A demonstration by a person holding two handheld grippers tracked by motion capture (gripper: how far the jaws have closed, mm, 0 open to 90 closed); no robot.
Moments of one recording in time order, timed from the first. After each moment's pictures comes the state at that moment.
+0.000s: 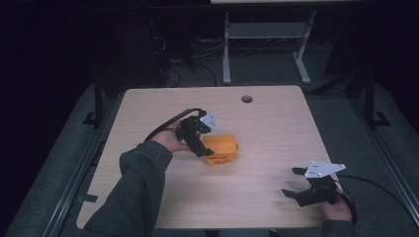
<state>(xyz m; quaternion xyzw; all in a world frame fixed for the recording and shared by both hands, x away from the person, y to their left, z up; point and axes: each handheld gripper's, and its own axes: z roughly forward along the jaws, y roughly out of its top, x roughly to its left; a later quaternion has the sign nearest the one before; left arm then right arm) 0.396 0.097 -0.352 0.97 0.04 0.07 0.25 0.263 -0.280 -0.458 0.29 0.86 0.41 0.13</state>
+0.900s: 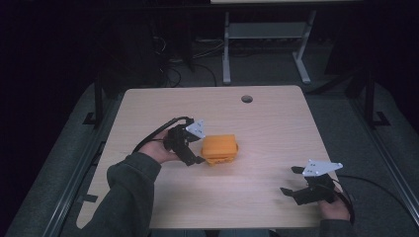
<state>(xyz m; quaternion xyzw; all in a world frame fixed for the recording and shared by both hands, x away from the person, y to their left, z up) 0.371 0.126 -0.356 0.96 0.06 0.07 0.26 0.267 -0.276 -0.459 0.30 0.86 0.40 0.14</state>
